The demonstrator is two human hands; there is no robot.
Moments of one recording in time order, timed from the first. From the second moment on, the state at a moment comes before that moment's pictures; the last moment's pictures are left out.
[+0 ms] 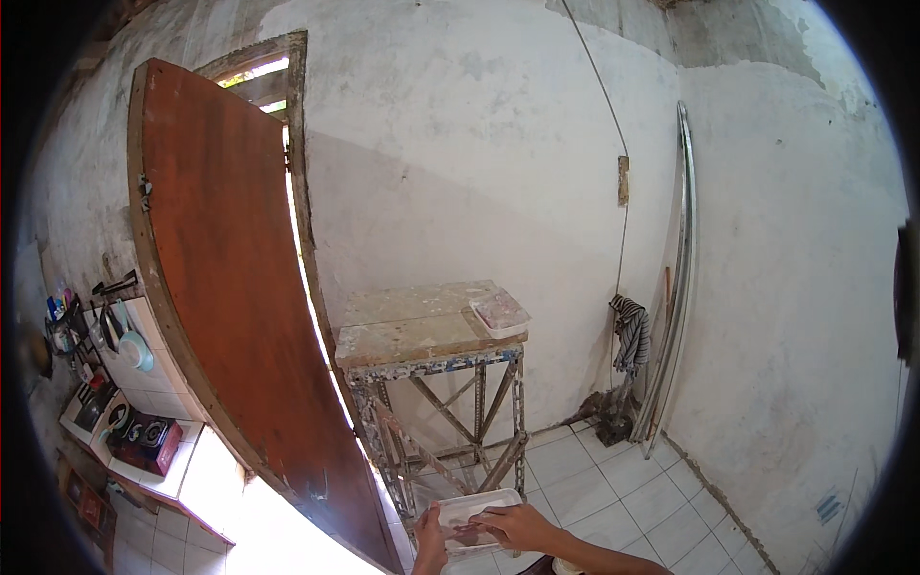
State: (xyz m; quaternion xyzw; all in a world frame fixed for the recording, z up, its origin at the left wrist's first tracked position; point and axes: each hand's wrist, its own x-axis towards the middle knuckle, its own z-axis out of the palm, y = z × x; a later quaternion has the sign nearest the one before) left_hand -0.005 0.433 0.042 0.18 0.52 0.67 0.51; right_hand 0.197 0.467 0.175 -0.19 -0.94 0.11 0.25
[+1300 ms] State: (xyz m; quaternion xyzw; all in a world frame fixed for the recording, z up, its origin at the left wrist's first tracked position) left_hand 0.020 0.435 0.091 0.17 0.50 0.67 0.52; right_hand 0.214 0.458 0.187 -0.20 -0.93 0.05 0.30
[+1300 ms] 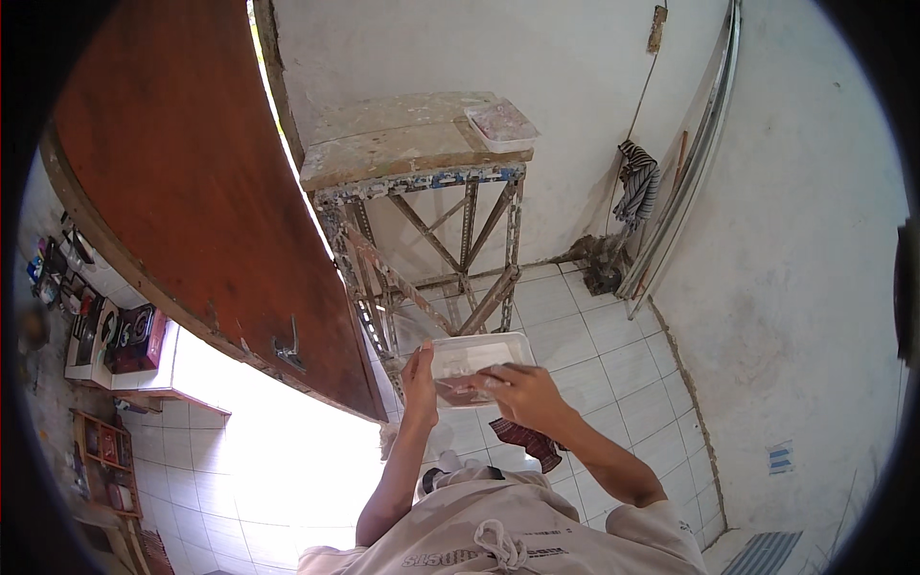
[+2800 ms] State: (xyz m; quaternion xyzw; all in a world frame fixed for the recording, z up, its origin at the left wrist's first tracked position) left_hand 0.016 0.423 0.101 0.14 0.58 0.65 0.47; right_hand 0.210 0.462 0.194 -0.24 -0.92 0.15 0.26
